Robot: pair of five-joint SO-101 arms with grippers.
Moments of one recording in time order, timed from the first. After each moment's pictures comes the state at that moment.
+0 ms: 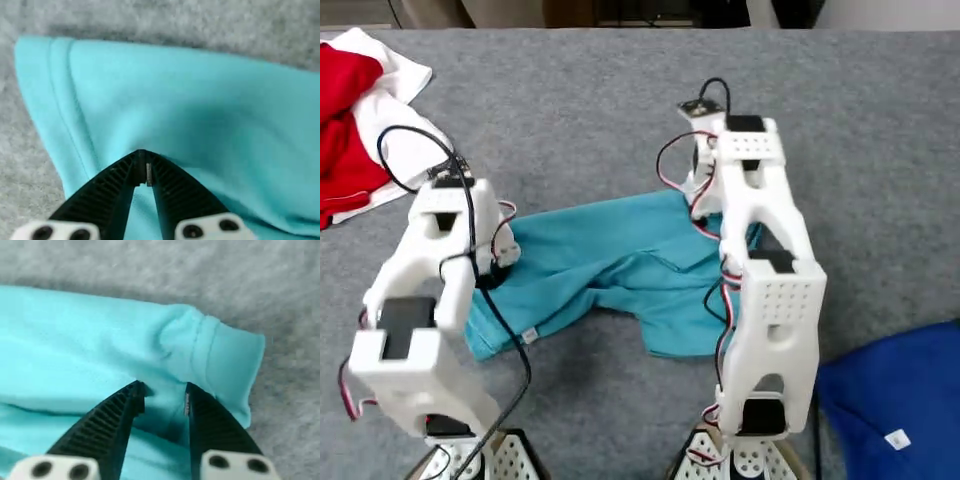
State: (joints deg) left arm -6.3 14.7 20.9 67.3 16.7; right arm -2.8 44.3 -24.2 82.1 8.0
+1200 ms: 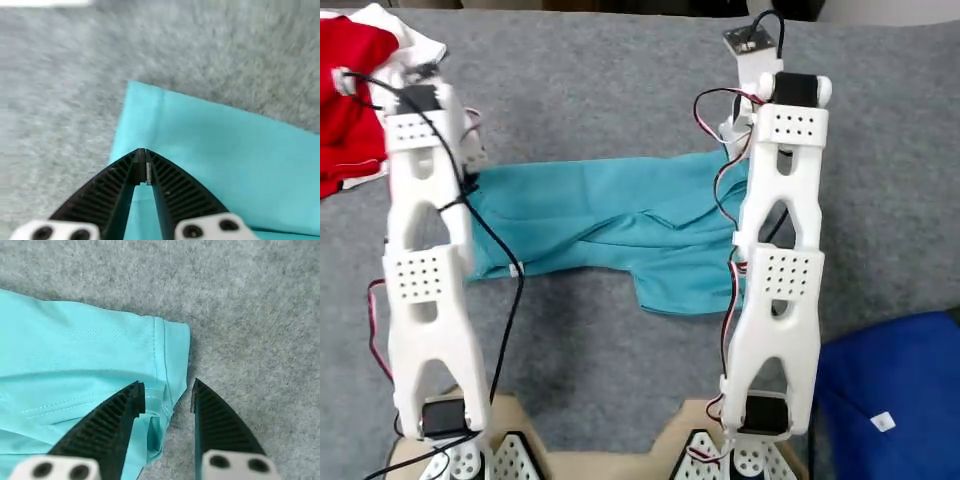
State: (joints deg) left arm -13.5 55.6 -69.1 100.1 7.0; right arm 1.8 57.8 -76.2 101.2 10.9
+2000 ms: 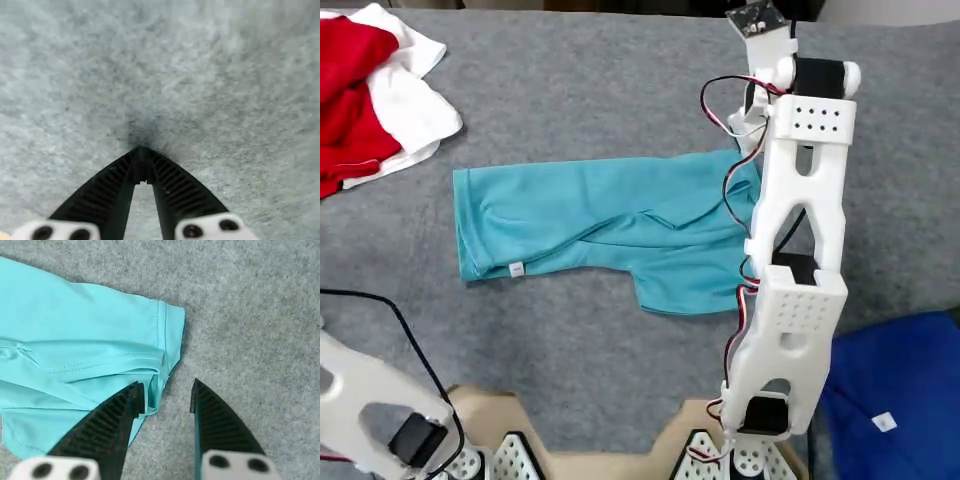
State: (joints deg) left arm -61.7 45.7 -30.7 94.2 -15.2; right arm 1.9 35.5 -56.3 101.3 15.0
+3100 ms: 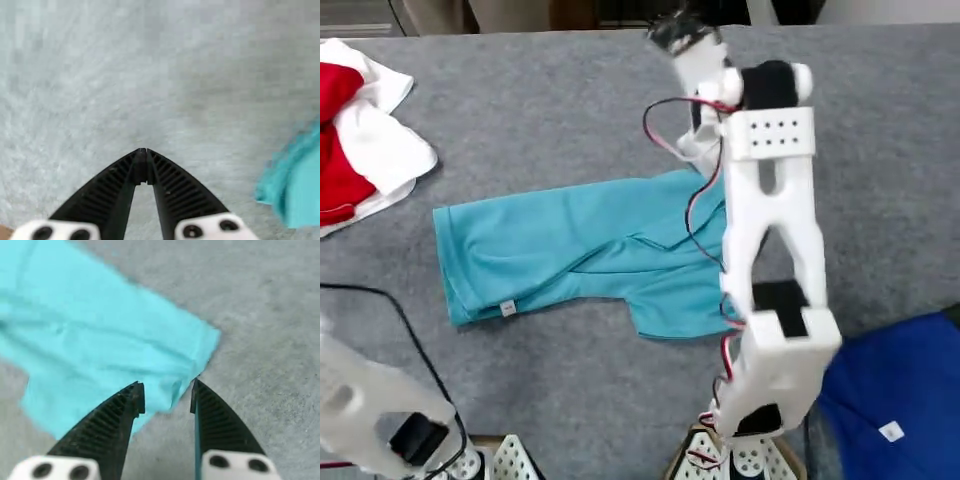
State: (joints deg) left arm -55.3 21.8 -26.6 100.0 -21.4; right arm -9.5 14.9 -33.1 101.3 28.1
